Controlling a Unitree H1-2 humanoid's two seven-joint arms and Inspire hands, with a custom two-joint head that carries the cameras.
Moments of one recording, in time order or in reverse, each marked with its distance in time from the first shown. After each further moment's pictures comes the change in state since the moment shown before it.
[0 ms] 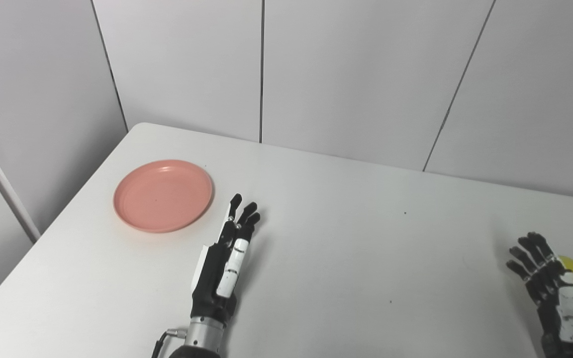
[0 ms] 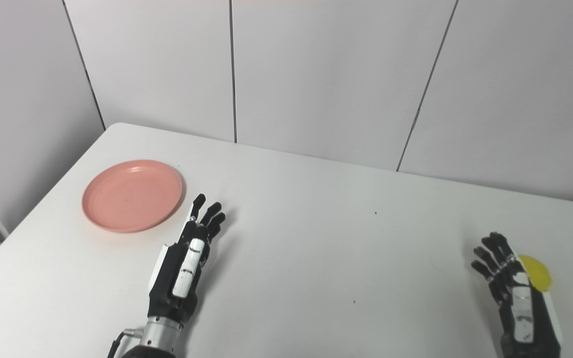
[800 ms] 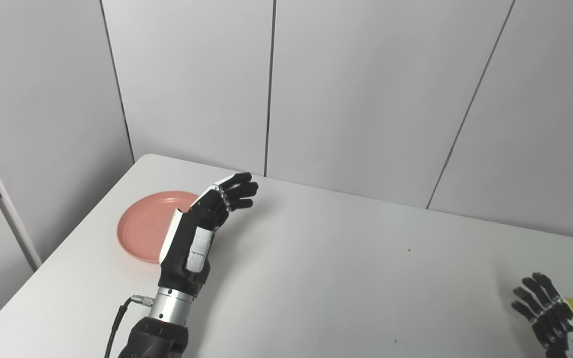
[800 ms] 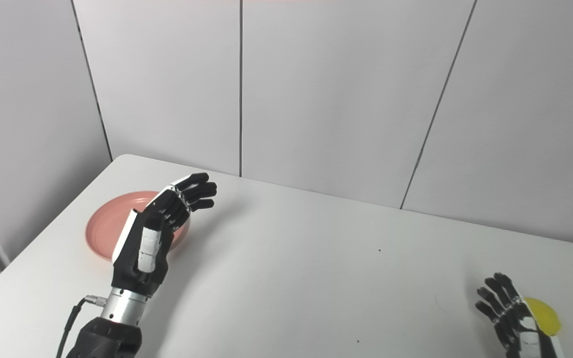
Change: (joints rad) left arm -0.204 0.181 0.106 -0.180 -0.096 0.133 -0.042; right arm 0.004 -0.002 -0.006 0.005 0.006 -0.015 0.016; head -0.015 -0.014
